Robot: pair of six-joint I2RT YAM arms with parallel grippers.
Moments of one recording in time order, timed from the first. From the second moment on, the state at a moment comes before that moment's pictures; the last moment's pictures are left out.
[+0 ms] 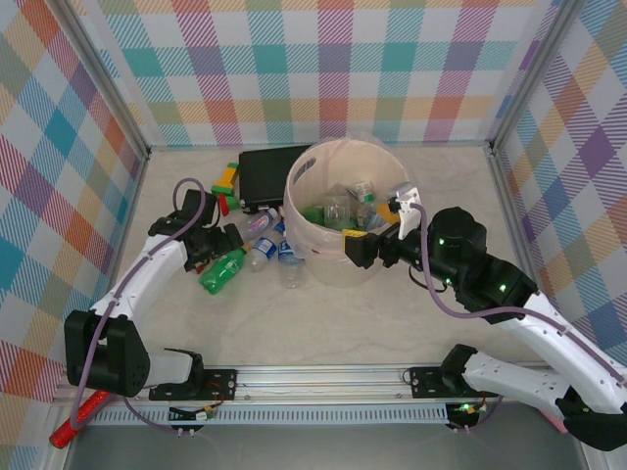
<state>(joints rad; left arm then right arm) -0.17 1.31 1.01 -0.84 -0.09 -0.61 0.85 0.86 1.12 -0.49 0.01 0.23</state>
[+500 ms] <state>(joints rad) -0.17 1.32 0.86 -0.75 -0.06 -0.66 0.85 0.86 1.12 -0.49 0.01 0.23</state>
